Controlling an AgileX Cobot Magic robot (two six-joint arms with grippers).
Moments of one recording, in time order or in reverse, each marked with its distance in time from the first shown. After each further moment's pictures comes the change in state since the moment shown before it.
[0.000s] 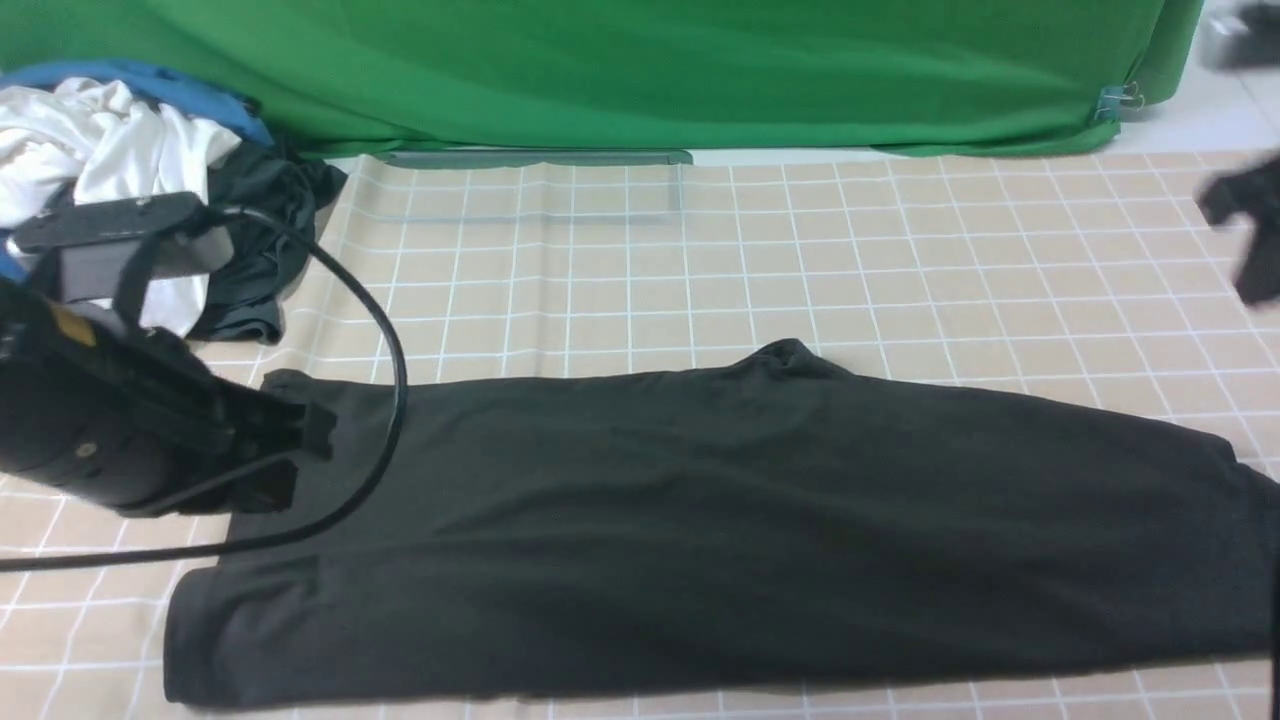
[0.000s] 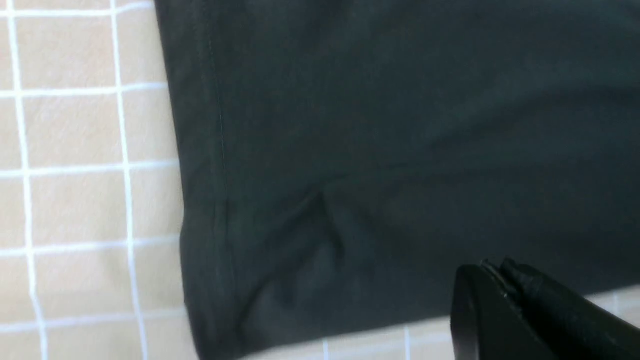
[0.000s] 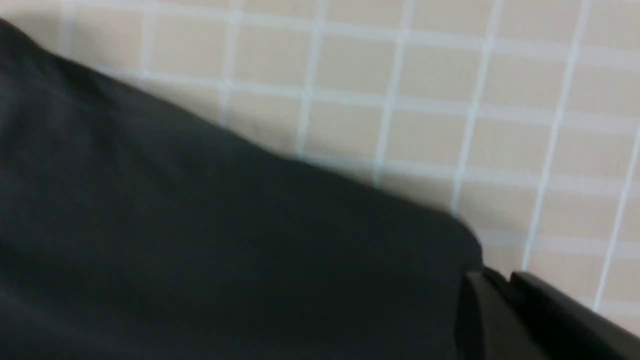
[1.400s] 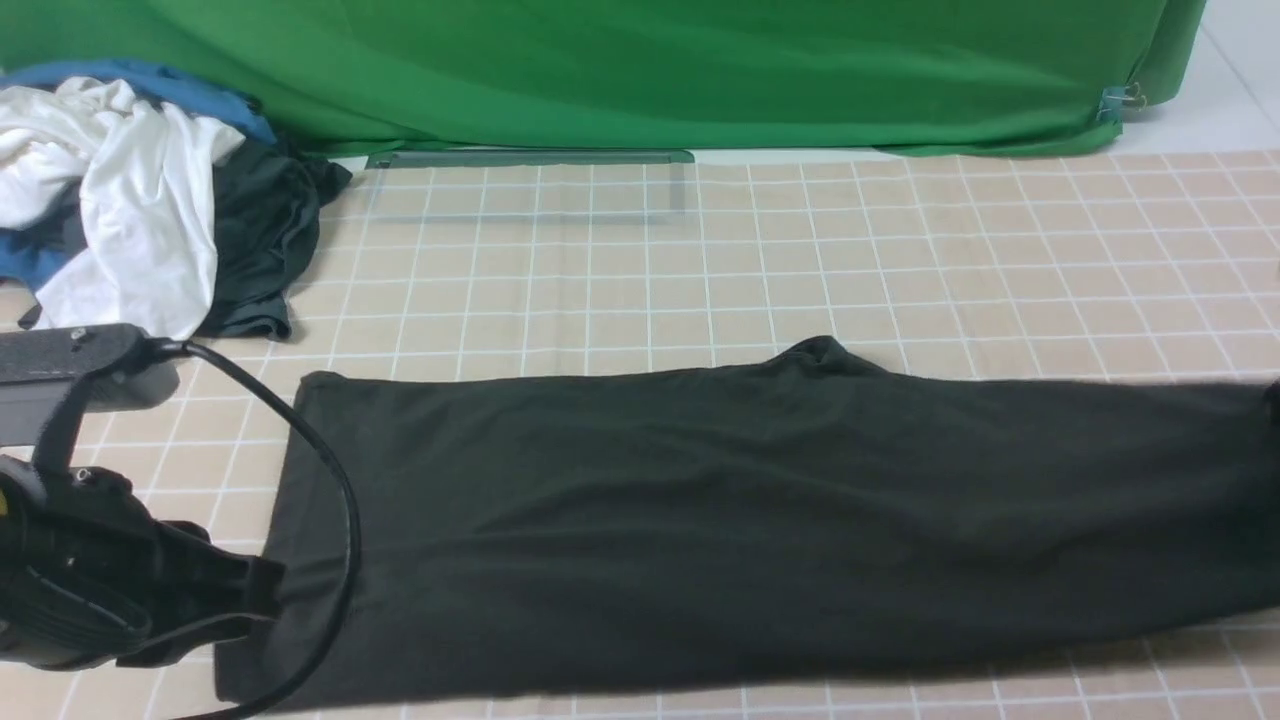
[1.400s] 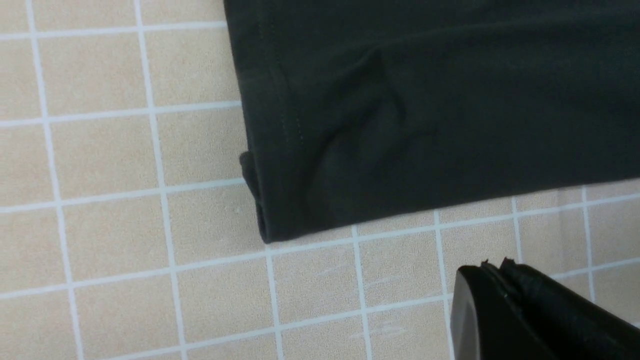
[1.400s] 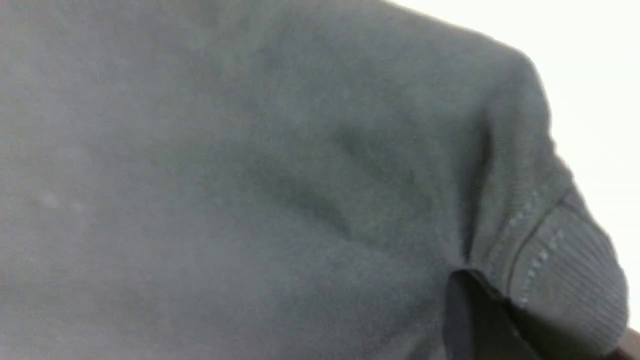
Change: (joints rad) right arm -0.094 -0.139 0.420 -0.087 -0.350 0.062; left arm 0.000 -0.190 0.181 -0.015 0.017 0.026
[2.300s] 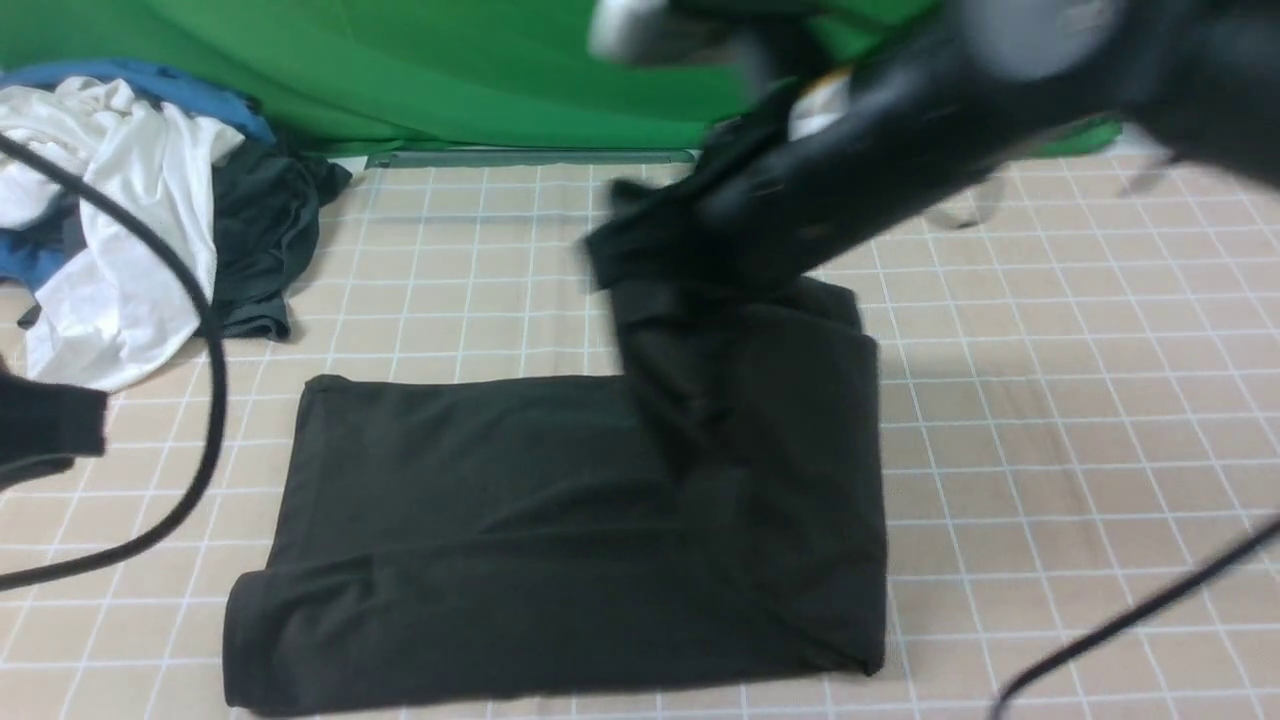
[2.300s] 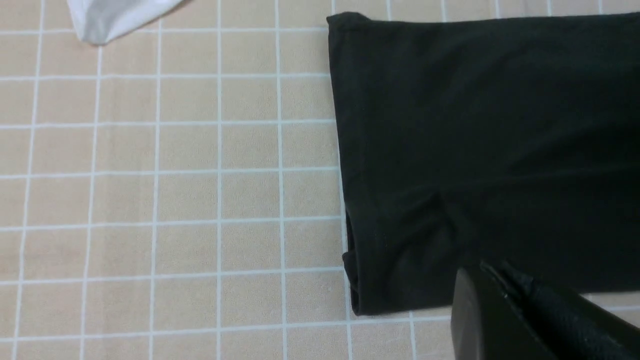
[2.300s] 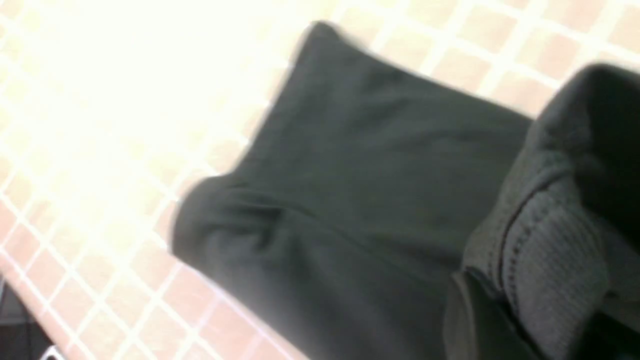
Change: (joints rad) right arm 0.923 0.188 -0.537 0.348 -0.090 0.136; left arm 0.000 -0.118 -0.276 0.228 0.162 -0.139
